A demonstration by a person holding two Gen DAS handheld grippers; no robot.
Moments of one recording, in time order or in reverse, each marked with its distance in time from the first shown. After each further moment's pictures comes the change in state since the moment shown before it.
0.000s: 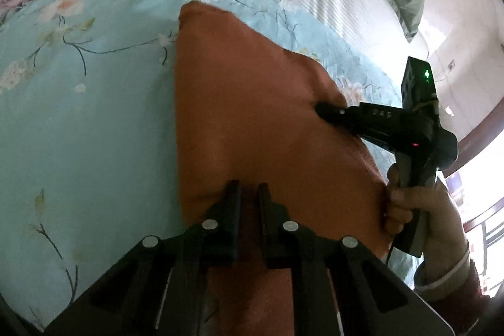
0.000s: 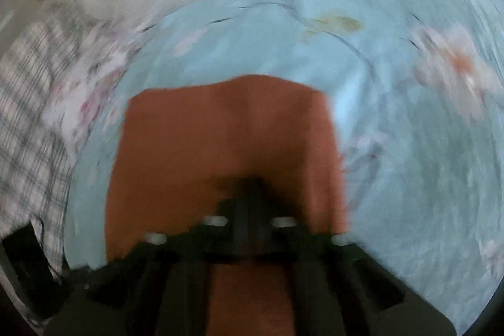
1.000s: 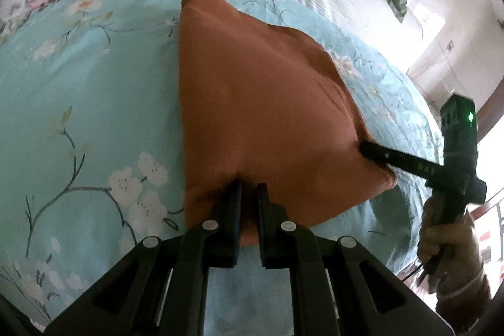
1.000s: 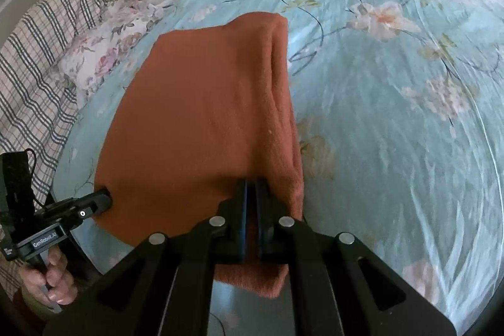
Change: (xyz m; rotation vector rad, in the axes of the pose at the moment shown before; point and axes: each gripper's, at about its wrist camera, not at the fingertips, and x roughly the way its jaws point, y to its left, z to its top) left arm -0.039 -0.021 -0.066 0.046 -0.016 0.054; right arm -0.091 -0.005 -0.124 -0.138 -0.019 -0.081
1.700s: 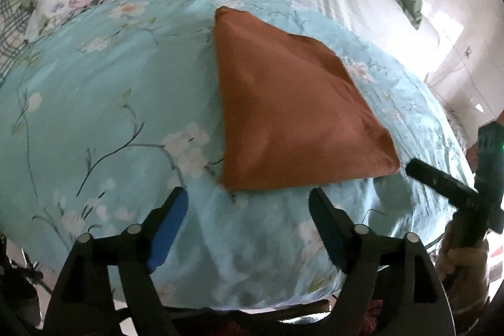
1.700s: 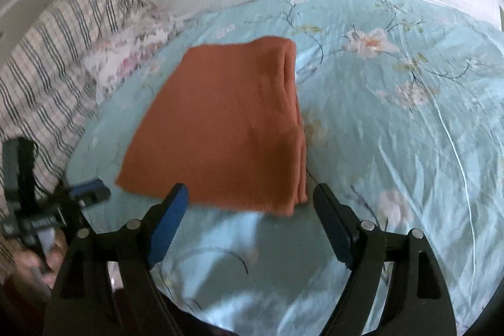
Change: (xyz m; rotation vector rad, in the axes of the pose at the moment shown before) left arm -0.055 -0.001 -0.030 -0.030 -0.036 0.136; right arm -0.061 0.030 -0.047 -0.089 -0.083 -0.028
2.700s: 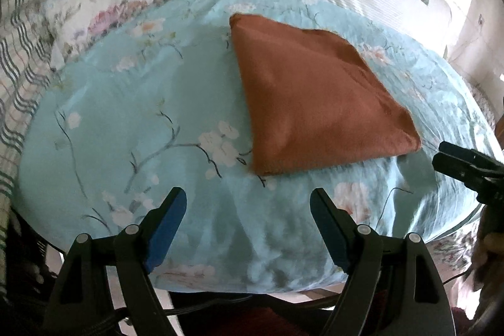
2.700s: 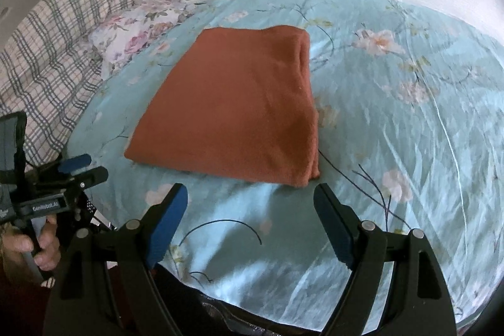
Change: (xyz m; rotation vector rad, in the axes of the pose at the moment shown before) left arm -0.027 -0.014 -0.004 0.134 -0.007 0.185; right arm -0.020 0.017 -0.003 -0.087 0.044 -0.002
